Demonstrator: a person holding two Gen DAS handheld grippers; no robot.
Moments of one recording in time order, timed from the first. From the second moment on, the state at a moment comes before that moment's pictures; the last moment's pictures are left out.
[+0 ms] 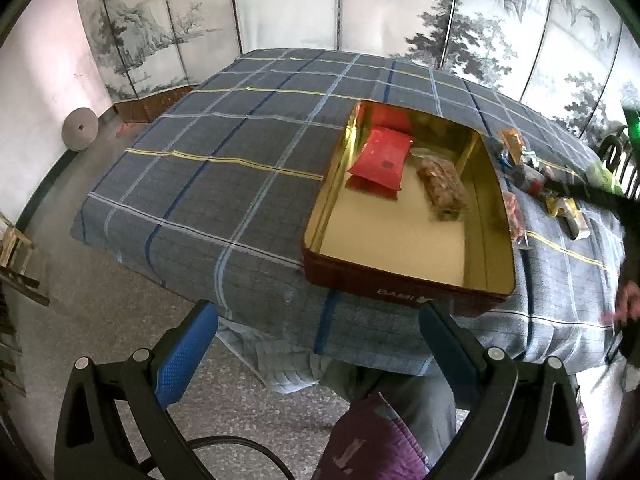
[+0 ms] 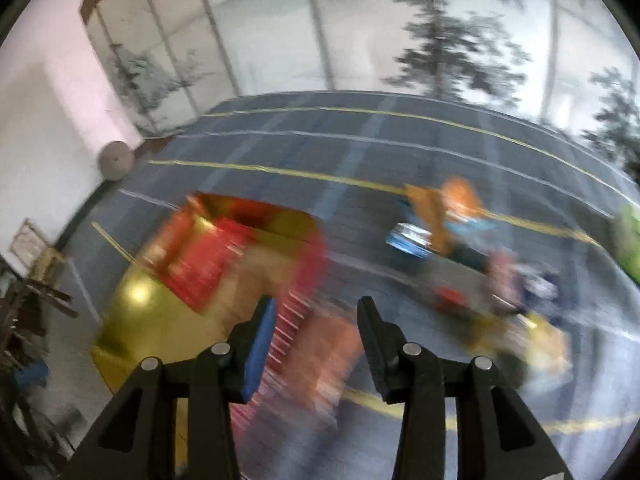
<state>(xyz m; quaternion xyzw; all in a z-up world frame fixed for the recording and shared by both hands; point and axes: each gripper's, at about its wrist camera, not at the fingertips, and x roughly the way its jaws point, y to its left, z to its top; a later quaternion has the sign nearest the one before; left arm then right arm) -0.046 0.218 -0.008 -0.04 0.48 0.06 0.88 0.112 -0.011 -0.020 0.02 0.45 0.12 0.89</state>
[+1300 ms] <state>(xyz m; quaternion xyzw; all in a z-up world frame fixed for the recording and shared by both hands) -0.042 0.193 -0.012 -0.02 0.50 0.05 0.87 0.121 0.001 -0.087 0.00 0.52 0.12 0.85</state>
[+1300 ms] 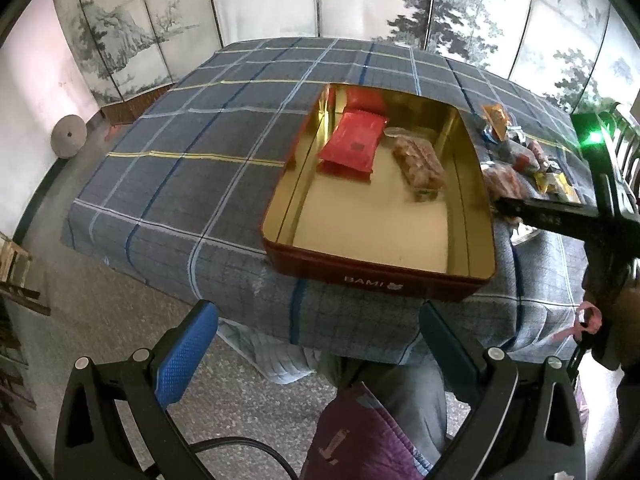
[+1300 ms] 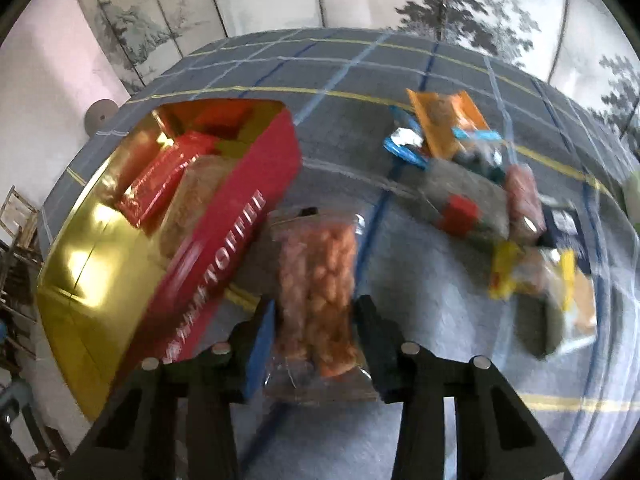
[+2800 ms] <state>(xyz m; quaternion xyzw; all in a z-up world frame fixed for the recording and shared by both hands) 0.121 -0.020 -0.003 -0.03 0.60 -0.21 0.77 0.052 -0.340 -0.094 0.07 0.43 -0.10 0.89</state>
